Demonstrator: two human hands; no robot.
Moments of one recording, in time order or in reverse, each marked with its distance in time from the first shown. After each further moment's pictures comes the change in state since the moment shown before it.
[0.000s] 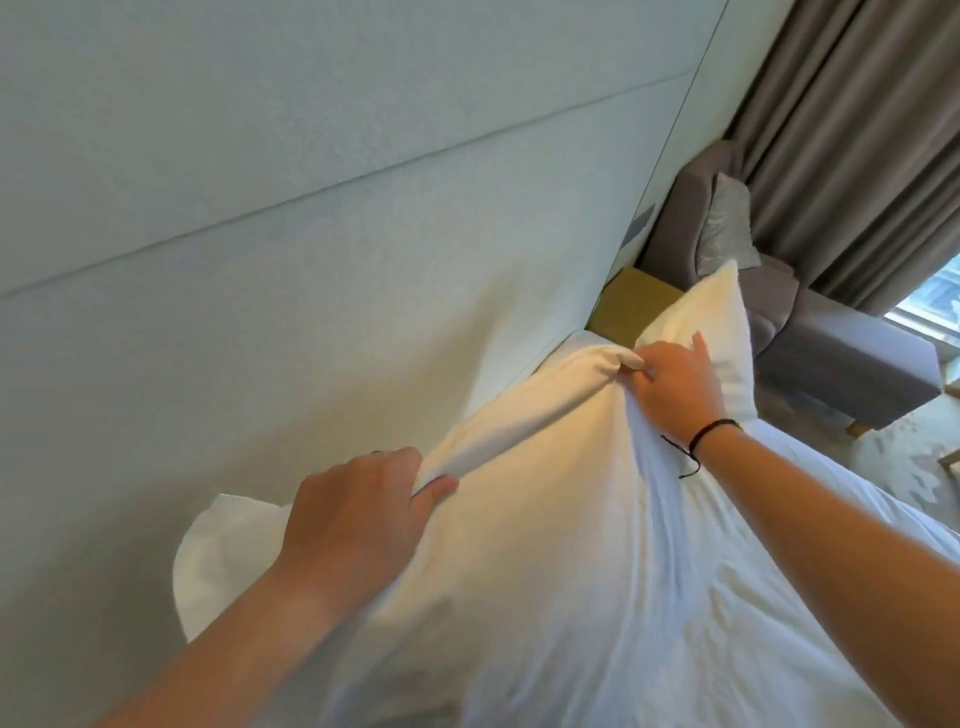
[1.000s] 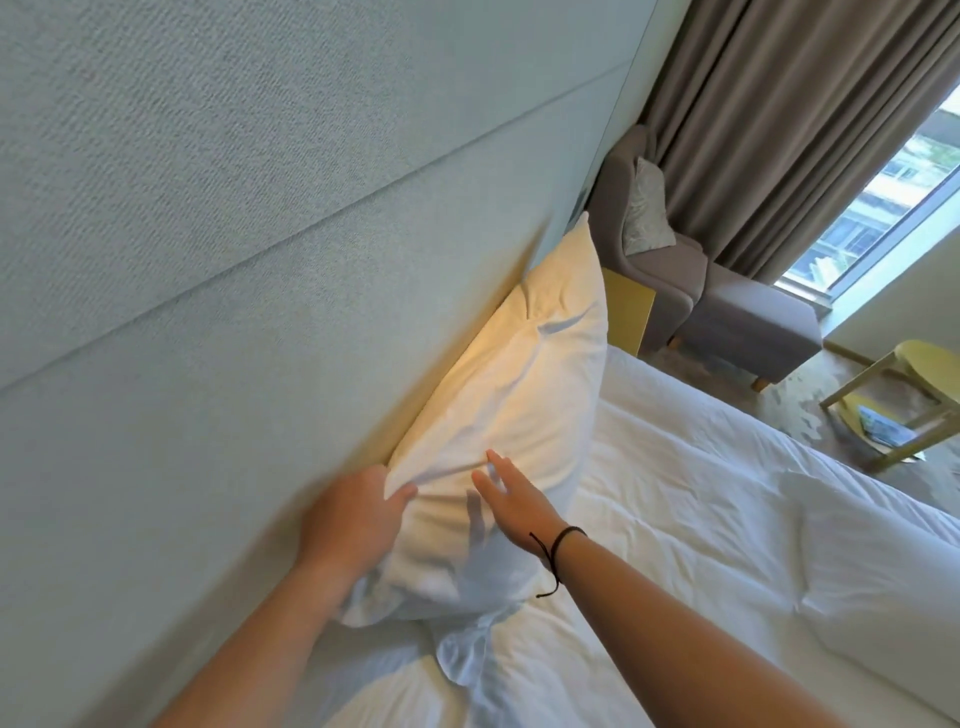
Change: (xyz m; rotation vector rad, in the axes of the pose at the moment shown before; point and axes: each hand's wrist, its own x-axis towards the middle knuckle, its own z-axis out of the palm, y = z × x) left_hand 0.048 -0.073 0.104 -0.272 -0.281 -0.141; right_hand -0.103 -0.148 0.112 0.733 -0.593 0.500
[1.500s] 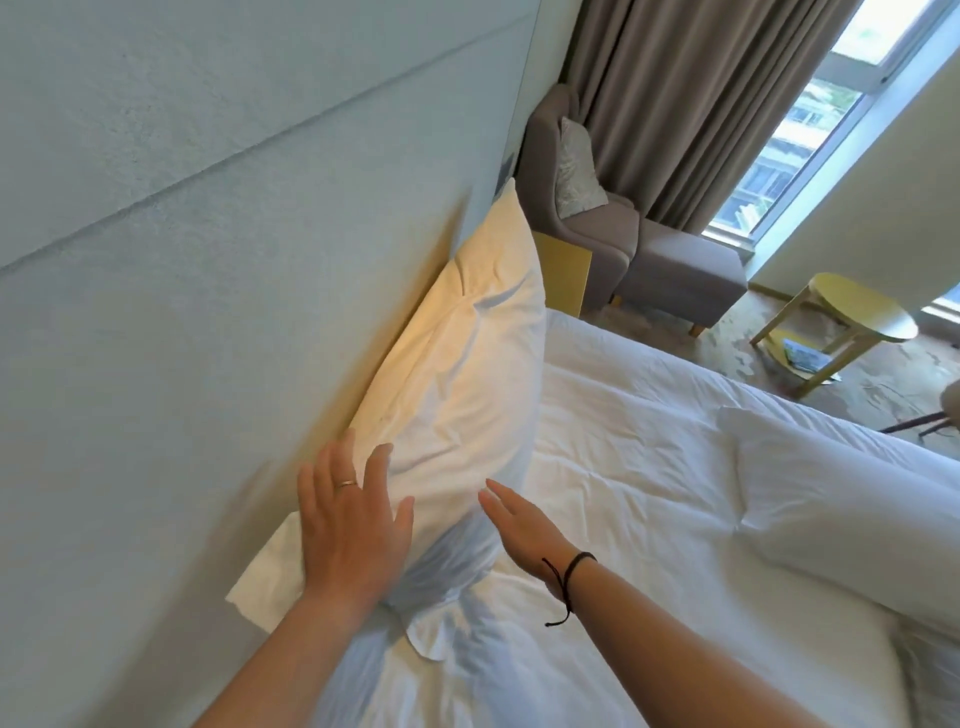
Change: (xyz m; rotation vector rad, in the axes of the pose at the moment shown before) left_hand -0.029 0.051 0.046 0.149 0.280 0.258; right_hand -0.068 0.051 -0.025 0.275 0.051 0.197
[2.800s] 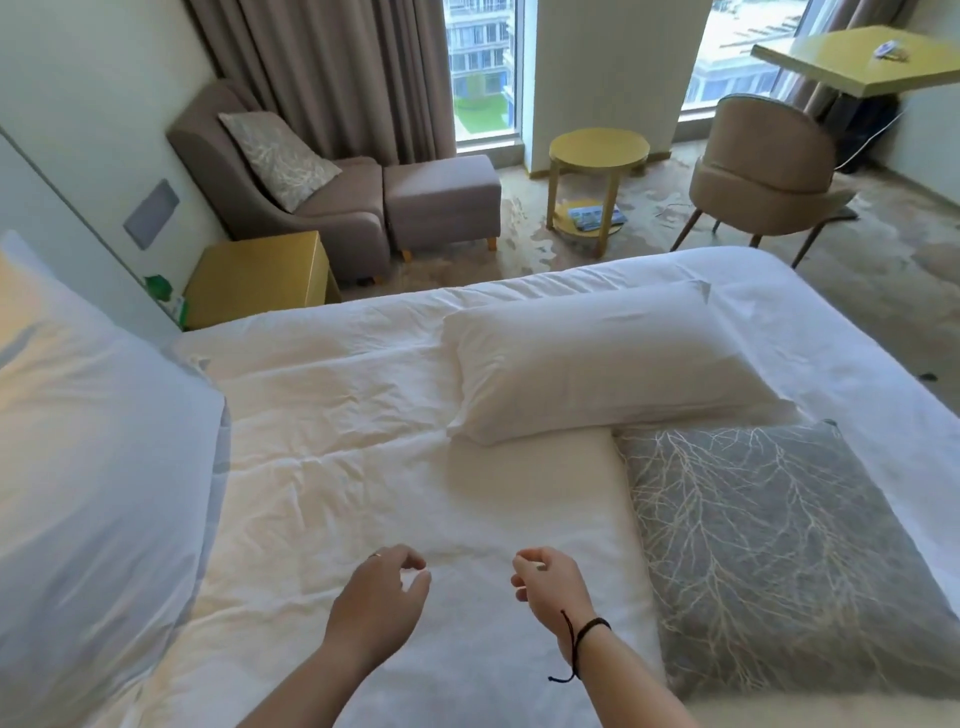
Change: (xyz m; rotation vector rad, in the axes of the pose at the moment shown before) left_hand -0.234 0.529 0.173 -0.220 -0.743 0.196; right_hand -0.212 0.471 -0.377 0.656 0.481 0.320
